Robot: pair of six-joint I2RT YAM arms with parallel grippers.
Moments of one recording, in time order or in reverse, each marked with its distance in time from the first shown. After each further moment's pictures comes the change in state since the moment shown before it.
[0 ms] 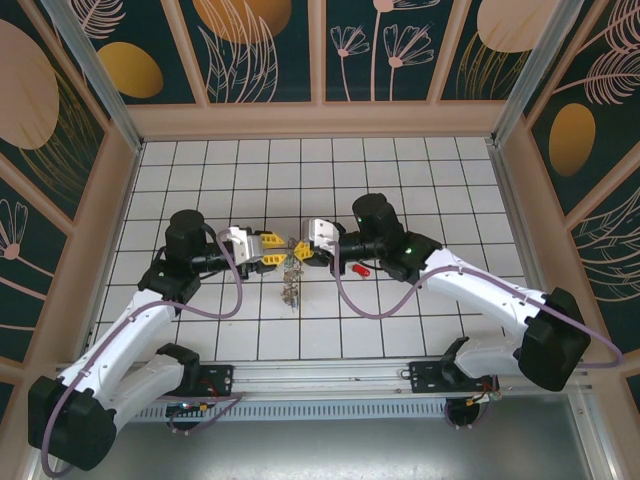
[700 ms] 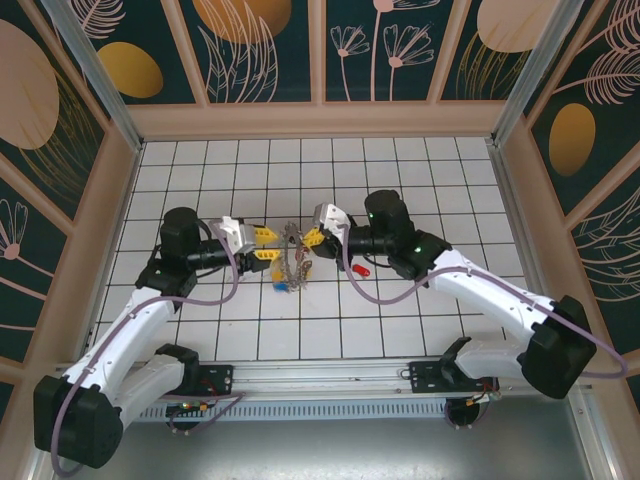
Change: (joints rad) left arm 0.066 0.016 -0.005 0.005 0.046 -0.111; right arm -0.060 -0.053 -0.021 0.023 0.035 0.150
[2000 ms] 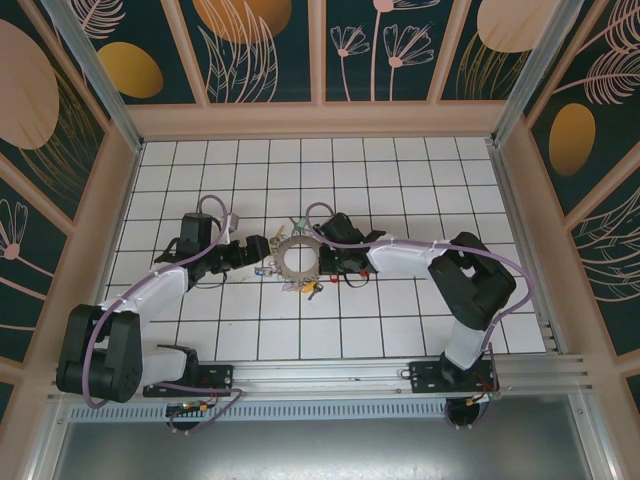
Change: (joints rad) left arm 0.124 0.337 -0.049 -0.123 -0.457 -0.937; right arm 0.034 0.534 0.063 -0.209 0.536 1.014
